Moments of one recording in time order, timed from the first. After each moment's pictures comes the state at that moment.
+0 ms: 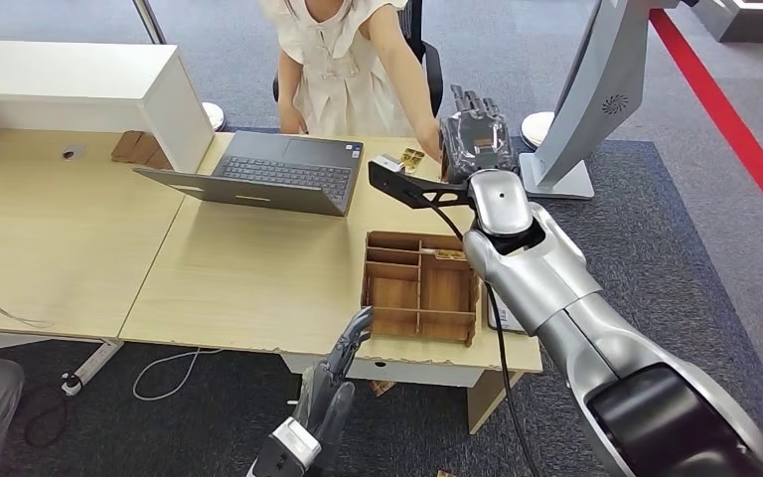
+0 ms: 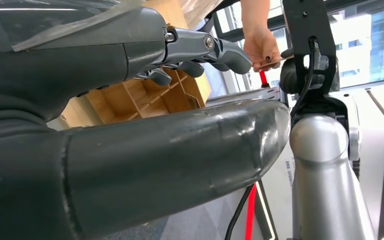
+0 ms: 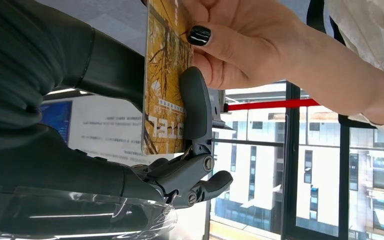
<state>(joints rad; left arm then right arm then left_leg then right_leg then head) -0.20 0.10 -1.07 -1.44 0.08 0.52 -0.47 -1.03 0.03 0.95 -0.75 1.32 -0.23 0.34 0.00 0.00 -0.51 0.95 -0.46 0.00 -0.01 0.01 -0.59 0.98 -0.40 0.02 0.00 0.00</state>
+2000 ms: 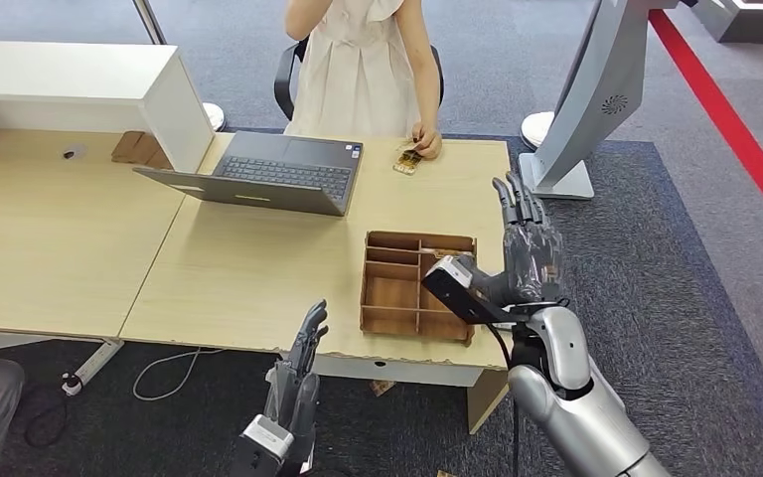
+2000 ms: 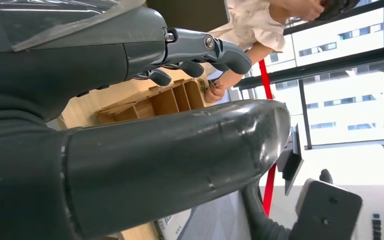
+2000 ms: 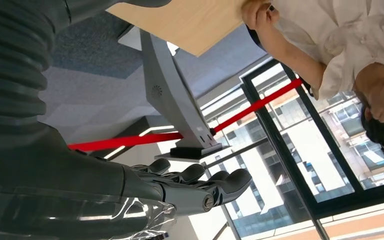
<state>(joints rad) -0.11 0.12 -0.99 -1.51 0.05 0.68 -0.45 -0.44 -0.20 0.83 -1.37 1.12 -0.60 0.22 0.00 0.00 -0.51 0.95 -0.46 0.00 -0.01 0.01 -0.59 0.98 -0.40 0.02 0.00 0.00</state>
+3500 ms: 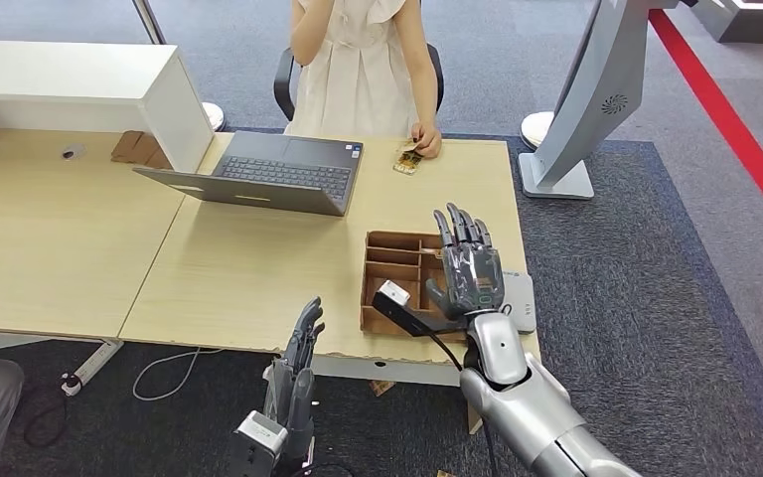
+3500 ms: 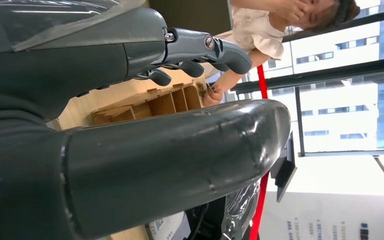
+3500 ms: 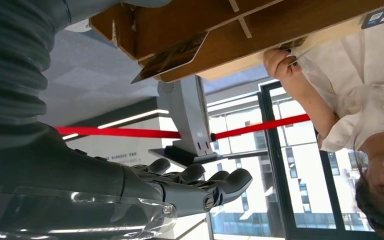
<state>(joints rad) -0.13 0.09 -0.97 -1.46 0.12 0.67 -0.53 -0.55 -0.03 0.92 -0.92 1.35 -0.69 0.25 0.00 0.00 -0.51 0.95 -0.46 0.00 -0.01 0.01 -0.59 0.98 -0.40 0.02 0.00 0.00</state>
